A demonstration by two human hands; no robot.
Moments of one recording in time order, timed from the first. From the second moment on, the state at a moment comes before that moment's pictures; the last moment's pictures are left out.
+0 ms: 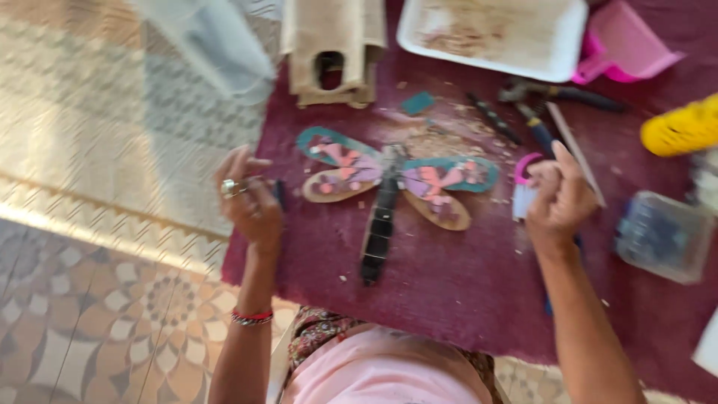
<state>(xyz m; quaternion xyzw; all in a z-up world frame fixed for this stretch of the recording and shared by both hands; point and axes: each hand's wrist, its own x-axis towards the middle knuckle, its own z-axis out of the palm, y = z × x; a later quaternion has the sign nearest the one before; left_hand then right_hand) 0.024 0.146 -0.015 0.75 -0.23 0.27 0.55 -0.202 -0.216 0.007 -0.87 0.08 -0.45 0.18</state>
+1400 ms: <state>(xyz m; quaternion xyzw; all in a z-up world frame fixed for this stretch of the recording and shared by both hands) -0.022 0.179 0.013 0.89 -0.17 0.10 0.40 -0.076 -0.140 0.001 -0.92 0.10 -0.20 0.33</state>
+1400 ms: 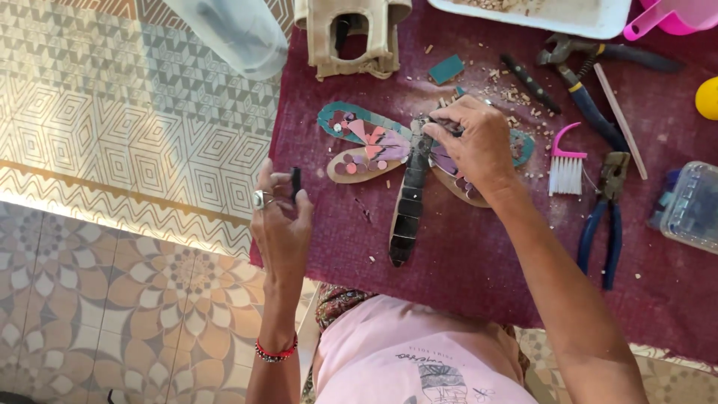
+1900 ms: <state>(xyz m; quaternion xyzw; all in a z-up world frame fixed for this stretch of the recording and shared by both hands) 0.018 0.105 0.029 0.81 -0.34 0.11 0.47 -0.074 -0.197 -0.005 -0.93 0.12 -0.22 0.28</state>
